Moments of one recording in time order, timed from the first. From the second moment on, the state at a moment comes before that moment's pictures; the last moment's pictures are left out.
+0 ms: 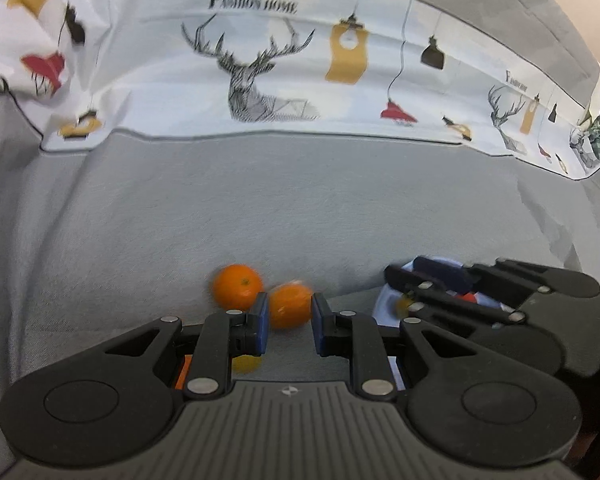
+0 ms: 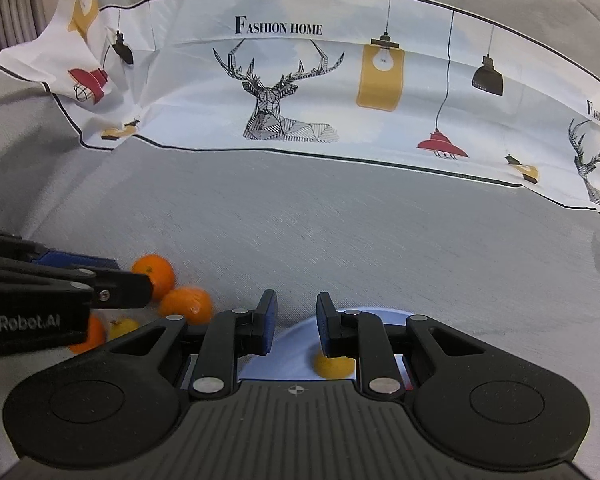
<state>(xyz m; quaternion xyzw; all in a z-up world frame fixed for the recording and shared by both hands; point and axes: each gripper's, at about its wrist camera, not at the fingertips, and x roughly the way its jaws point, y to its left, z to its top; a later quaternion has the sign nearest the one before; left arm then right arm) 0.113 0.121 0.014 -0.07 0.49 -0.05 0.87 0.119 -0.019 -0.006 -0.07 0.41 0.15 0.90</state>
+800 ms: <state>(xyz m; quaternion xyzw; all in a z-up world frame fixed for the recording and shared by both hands) 0.118 0.125 -0.037 0.00 0.55 -0.07 0.83 0.150 0.020 -0.042 0.02 0.50 0.22 0.84</state>
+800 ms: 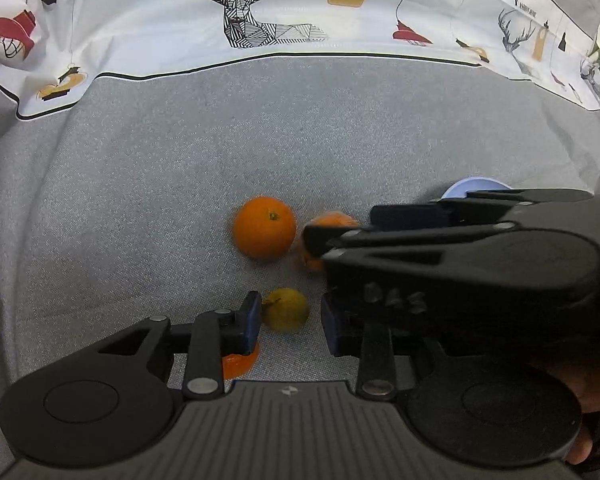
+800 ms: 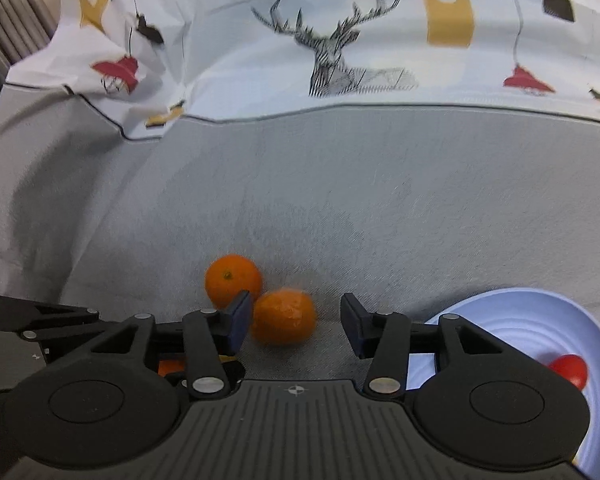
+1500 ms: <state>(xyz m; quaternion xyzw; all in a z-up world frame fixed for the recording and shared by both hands) 0.123 0.134 -0.033 -0.01 0.54 -0.03 0.84 0.154 0.009 -0.037 0.00 0.48 0.20 0.86</state>
